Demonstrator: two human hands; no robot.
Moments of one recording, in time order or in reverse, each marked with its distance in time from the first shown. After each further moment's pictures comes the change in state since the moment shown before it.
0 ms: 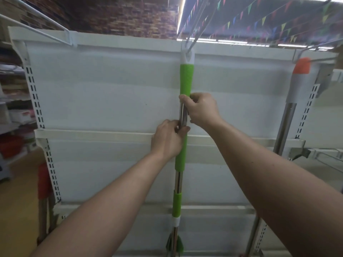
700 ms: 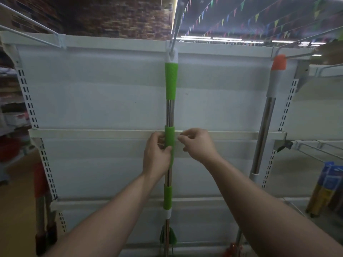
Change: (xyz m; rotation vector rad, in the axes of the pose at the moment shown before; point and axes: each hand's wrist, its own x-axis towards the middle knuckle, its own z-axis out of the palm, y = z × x) left_hand -0.063 -0.020 0.034 -0.356 0.161 -0.205; right_hand -0.073 0.081 0.000 0.081 -0.103 0.232
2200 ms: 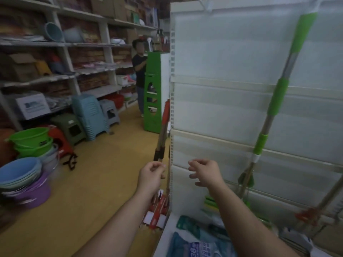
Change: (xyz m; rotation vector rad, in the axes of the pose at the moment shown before) left_hand -0.285 -0.075 -0.360 -0.042 0.248 -0.715; right_hand -0.336 -0.037 0.215 0.234 -0.529 0.388
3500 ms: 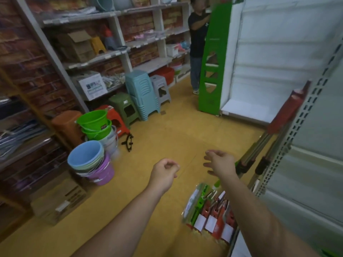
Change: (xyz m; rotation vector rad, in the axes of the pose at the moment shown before) left_hand 0.323 -0.032 -0.227 0.244 0.109 -0.185; right_hand 0.282 -0.041 0.361 0.169 -0.142 0.151
